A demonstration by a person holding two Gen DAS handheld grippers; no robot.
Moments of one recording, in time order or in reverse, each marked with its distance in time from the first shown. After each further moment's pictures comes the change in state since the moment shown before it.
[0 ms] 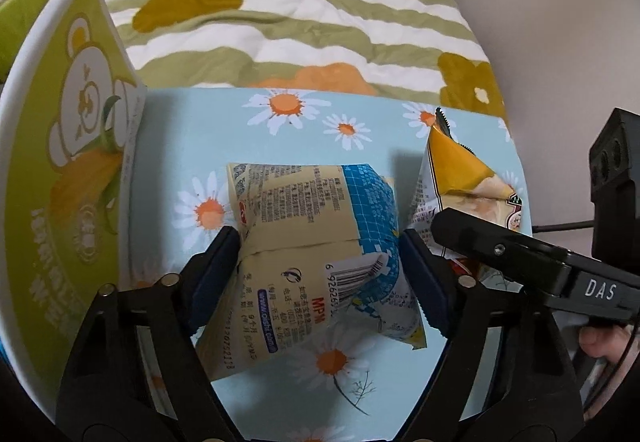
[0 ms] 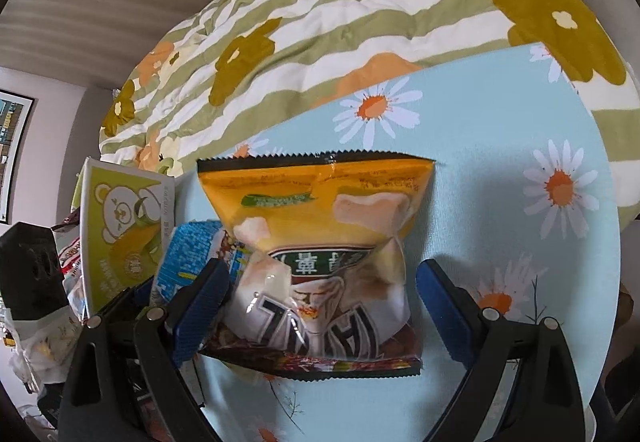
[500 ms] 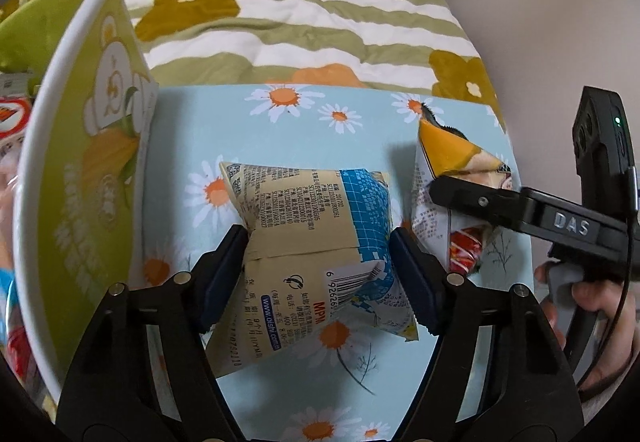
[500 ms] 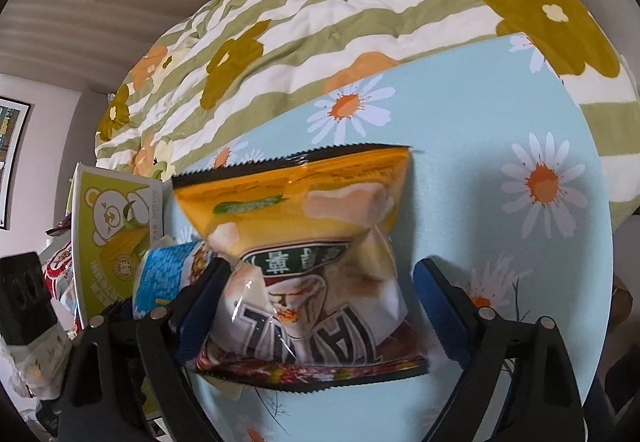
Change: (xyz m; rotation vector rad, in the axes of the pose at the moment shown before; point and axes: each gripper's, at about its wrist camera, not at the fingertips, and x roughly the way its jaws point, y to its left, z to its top) left arm -0.021 -0.004 -0.021 0.034 -0.027 0.009; right arm -0.005 -0.016 -0.001 0.007 -0.015 -0.011
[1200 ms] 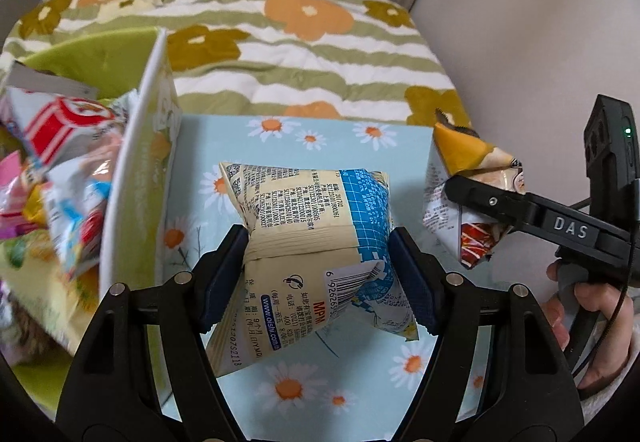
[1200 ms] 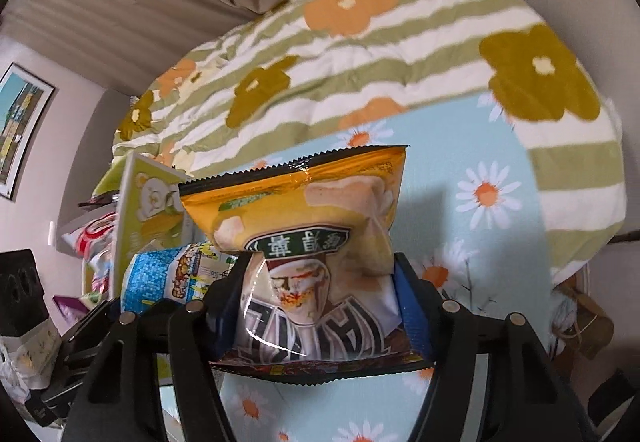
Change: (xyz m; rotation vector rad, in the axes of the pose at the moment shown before) left arm -0.087 -0.028 -0.039 -0.001 -0.167 -0.012; right arm -0.081 0.024 -0.036 -0.127 -0.166 -0.014
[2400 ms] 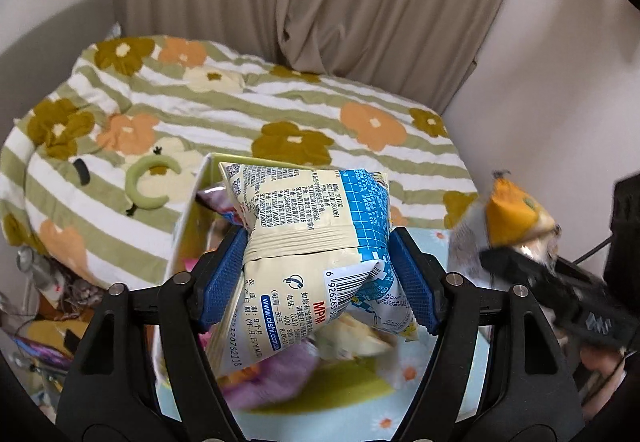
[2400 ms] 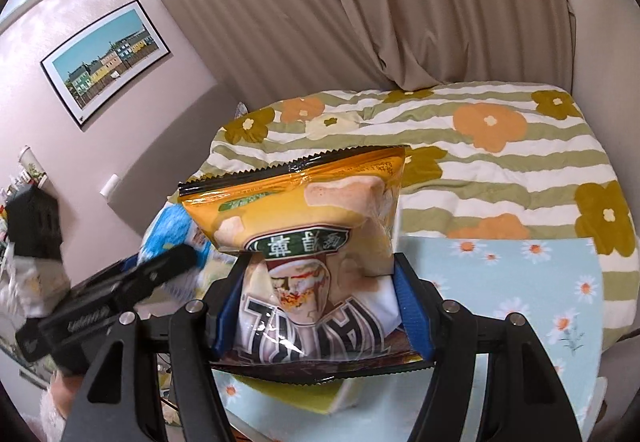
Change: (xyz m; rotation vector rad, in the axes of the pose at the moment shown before) left arm -0.212 0.220 0.040 -0.100 -0.271 0.032; right arm -0.056 0.280 -0.040 -0.327 -0.222 0.130
